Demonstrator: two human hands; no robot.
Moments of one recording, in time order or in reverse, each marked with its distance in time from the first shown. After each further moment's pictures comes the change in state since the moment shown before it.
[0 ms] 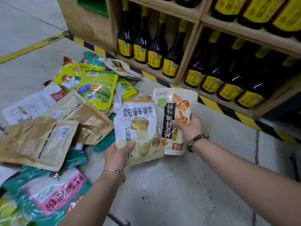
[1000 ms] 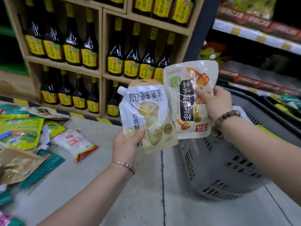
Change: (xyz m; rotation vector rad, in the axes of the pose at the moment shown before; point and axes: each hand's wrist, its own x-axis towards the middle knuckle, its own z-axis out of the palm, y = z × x) left_hand -0.248 0.050 0.149 -0.099 -0.598 0.228; right_hand -0.225 -0.140 -0.318 -0.098 0.665 -0.415
